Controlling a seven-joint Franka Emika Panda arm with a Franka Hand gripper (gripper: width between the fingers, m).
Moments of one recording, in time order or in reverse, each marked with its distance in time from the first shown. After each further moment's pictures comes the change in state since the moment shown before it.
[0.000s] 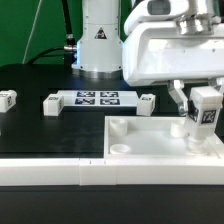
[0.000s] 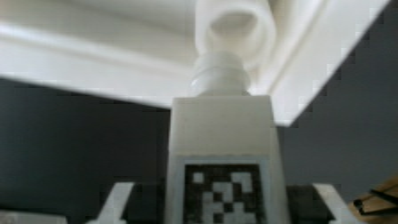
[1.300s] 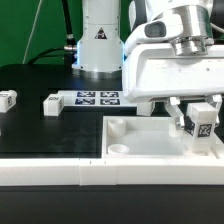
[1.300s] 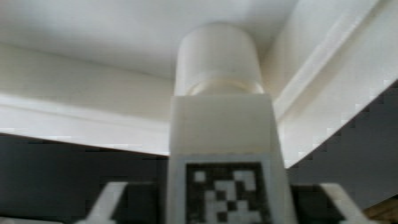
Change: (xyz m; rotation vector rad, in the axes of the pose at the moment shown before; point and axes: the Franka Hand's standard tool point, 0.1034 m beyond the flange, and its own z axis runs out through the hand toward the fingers) arm -0.018 -0.004 0.016 -0.015 0.080 -0.004
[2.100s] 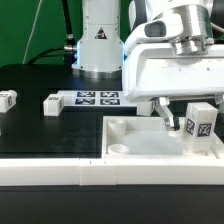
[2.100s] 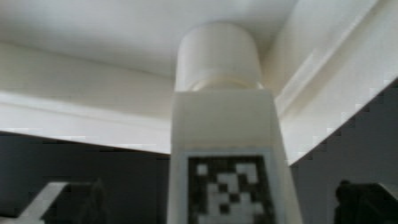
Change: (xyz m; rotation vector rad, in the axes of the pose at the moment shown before) arm 0.006 0.000 -0.005 0.004 -0.017 0.001
